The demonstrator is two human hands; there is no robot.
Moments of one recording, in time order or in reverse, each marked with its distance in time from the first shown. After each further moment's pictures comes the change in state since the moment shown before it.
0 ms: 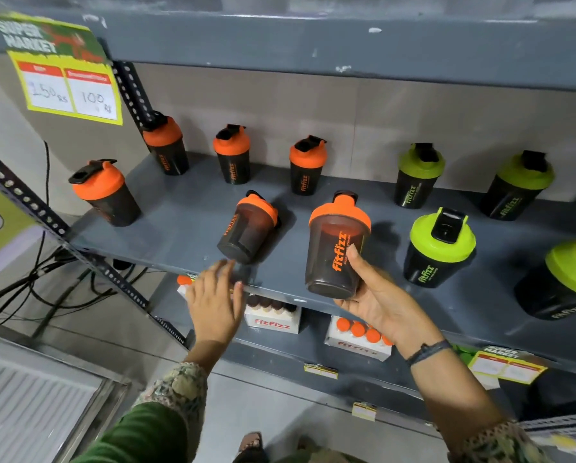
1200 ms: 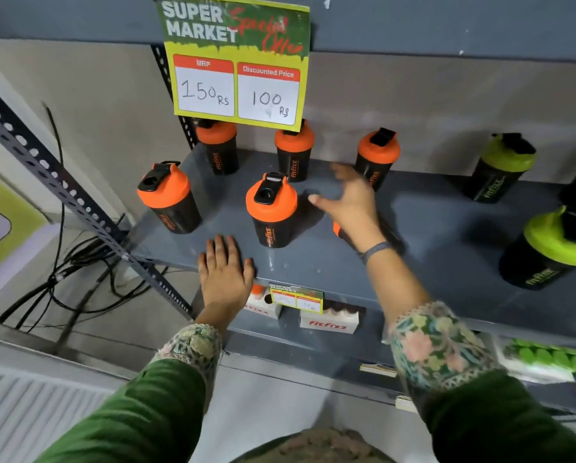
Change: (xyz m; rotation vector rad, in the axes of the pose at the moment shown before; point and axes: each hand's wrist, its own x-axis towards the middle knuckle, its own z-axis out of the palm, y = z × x) left_hand 0.085 -0.154 0.008 0.113 -0.343 -0.105; right_hand 0.150 0.001 0.181 -1.001 0.380 -0.661
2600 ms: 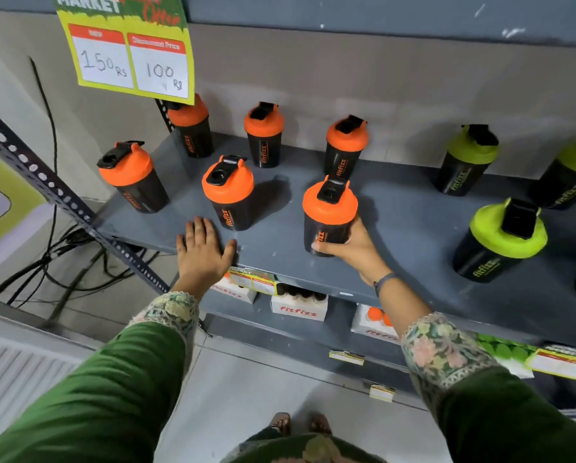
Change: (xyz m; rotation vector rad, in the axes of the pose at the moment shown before) left_hand -0.004 0.044 -0.002 0.048 -0.136 -0.087; right_hand -0.041 0.119 -0.056 0.437 -0.315 0.193
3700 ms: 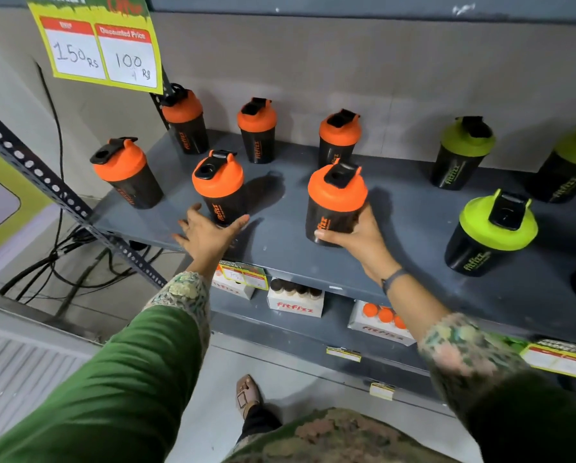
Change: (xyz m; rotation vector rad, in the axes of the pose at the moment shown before) left_hand 0.012 0.042 -0.015 -0.530 0.209 -0.322; right_hand -0.012 -0.007 -0.025 0.061 0.045 -0.051
